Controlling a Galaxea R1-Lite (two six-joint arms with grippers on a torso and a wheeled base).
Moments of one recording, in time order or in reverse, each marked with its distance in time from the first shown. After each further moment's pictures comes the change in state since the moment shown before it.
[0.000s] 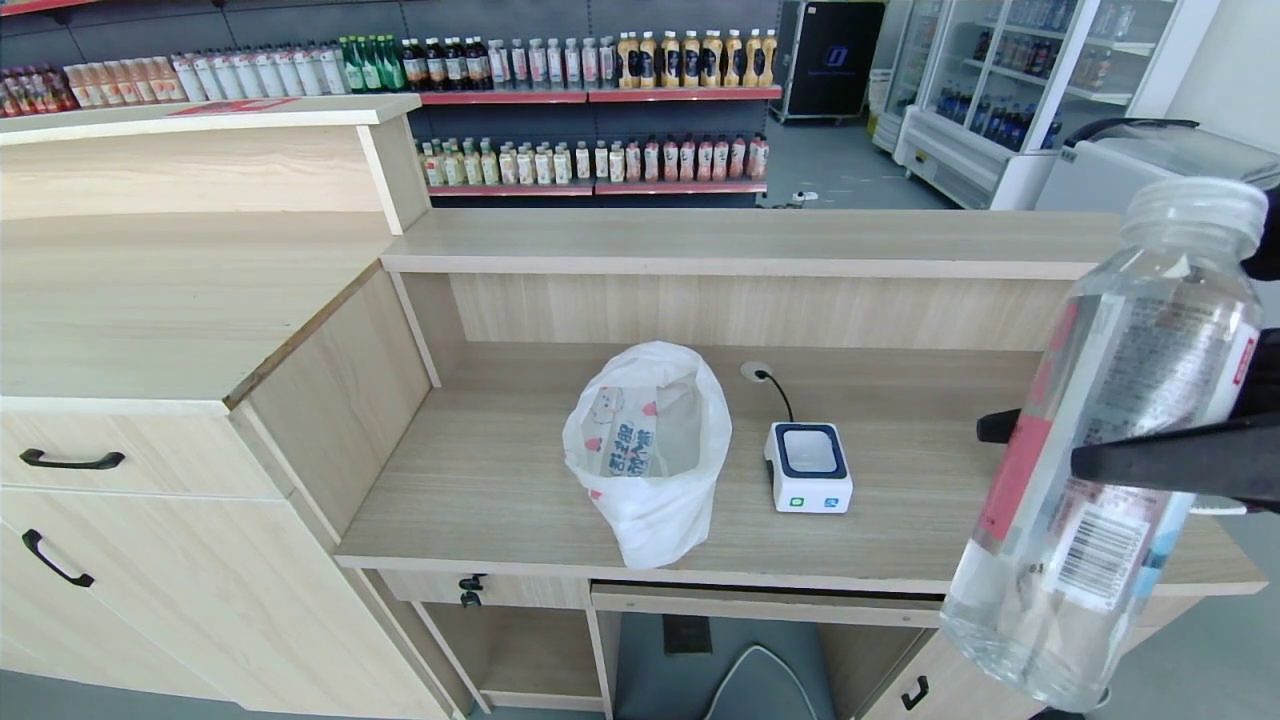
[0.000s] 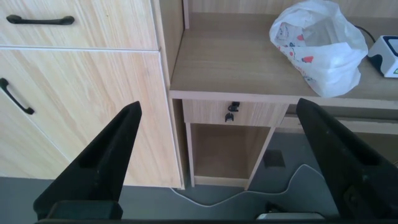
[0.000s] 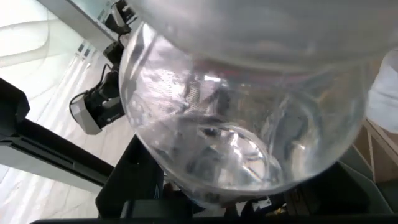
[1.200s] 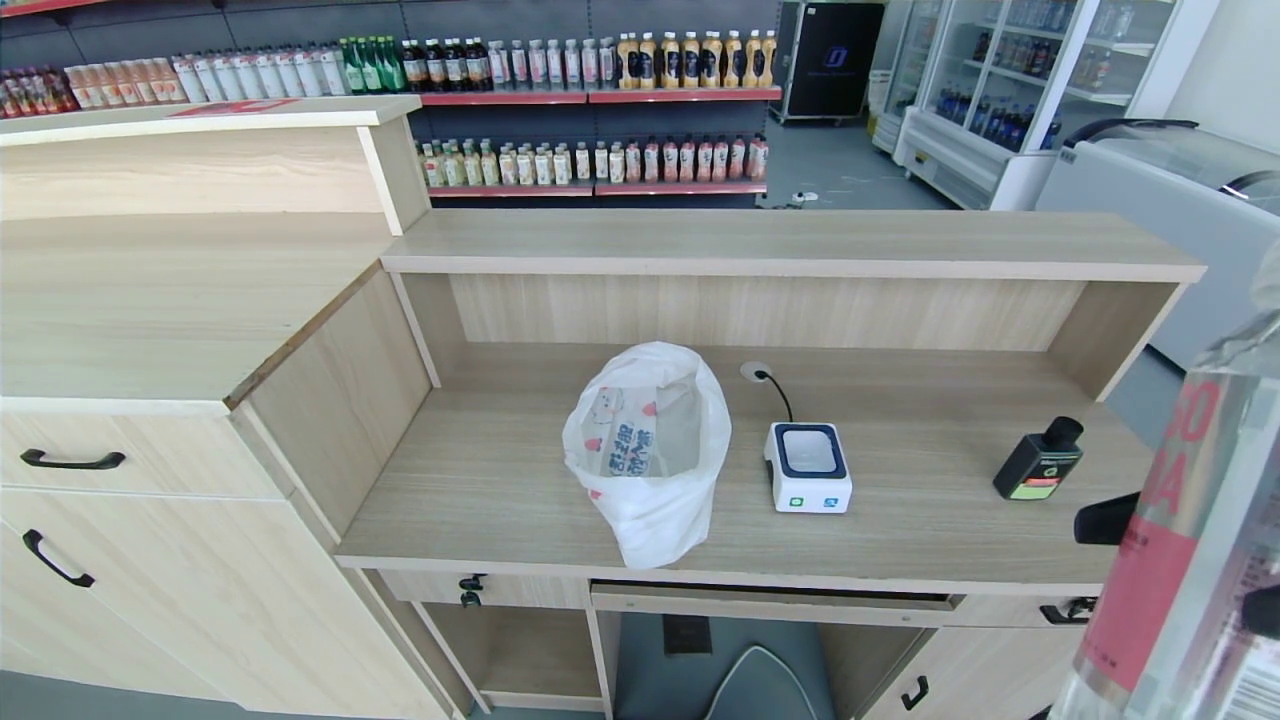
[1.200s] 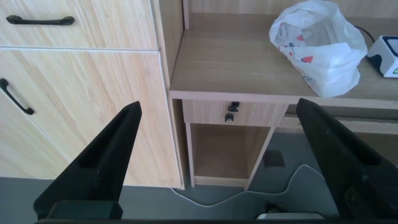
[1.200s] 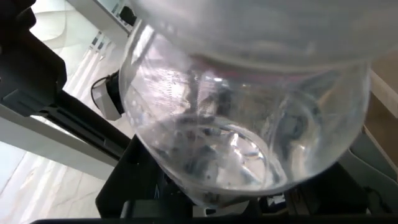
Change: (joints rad) left arm 0.000 0.000 0.000 0.000 0.000 0.000; right arm 0.031 -0.158 0.096 0.053 0.021 0.012
